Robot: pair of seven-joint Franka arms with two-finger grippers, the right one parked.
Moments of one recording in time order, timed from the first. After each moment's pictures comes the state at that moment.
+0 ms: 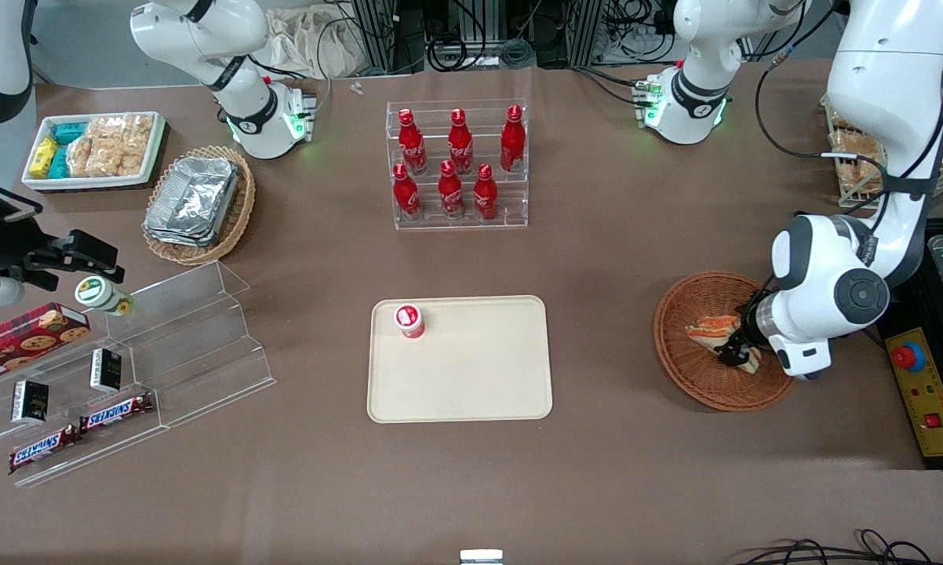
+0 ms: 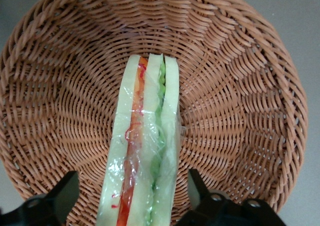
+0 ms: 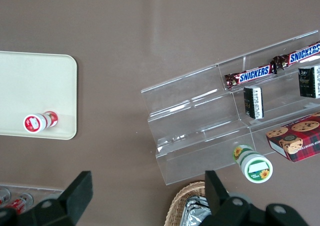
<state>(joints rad) 0.19 0.44 -0.24 -1.95 0.09 2.26 -1.12</state>
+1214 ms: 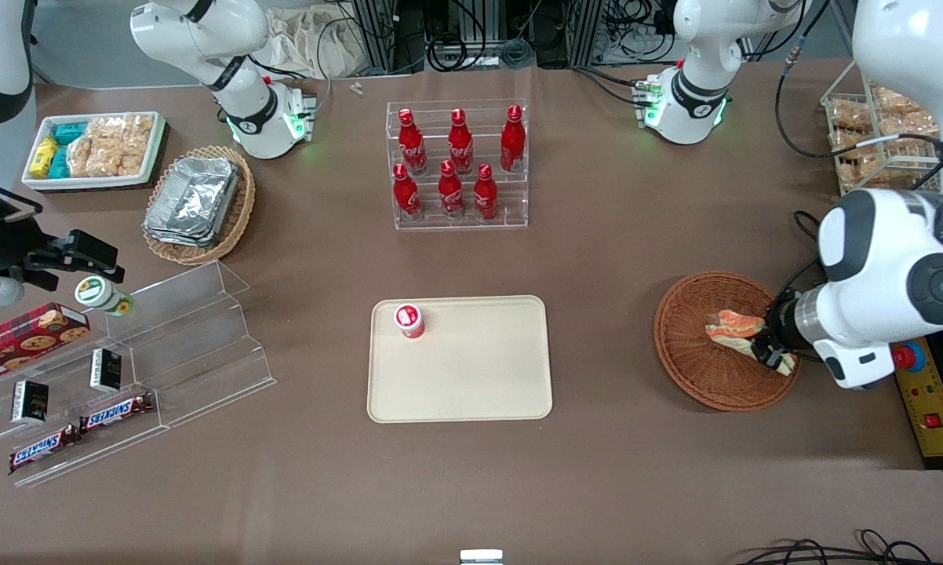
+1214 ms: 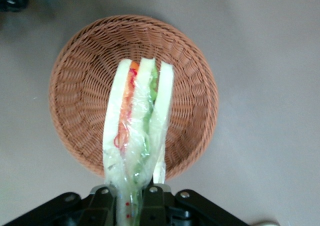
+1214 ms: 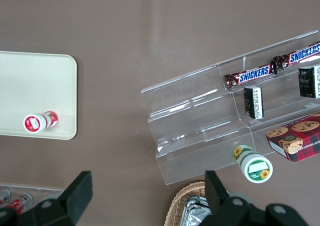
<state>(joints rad) 0.18 0.38 -0.32 -1.57 0.09 1.81 -1.23</state>
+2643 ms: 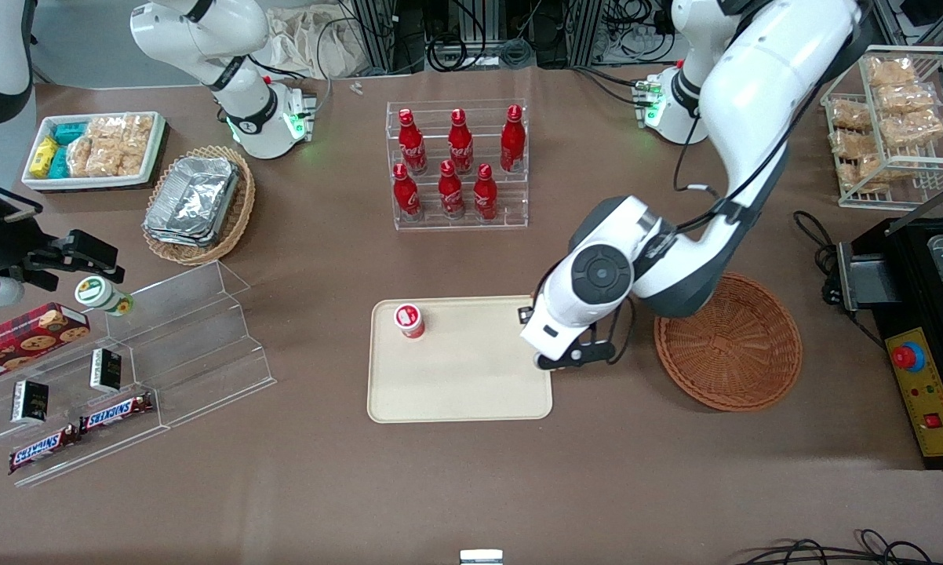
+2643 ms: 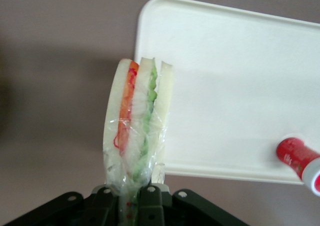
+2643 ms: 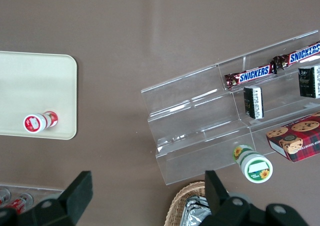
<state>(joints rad) -0.10 0.75 -0.64 -1.41 0.28 1.98 -0.89</state>
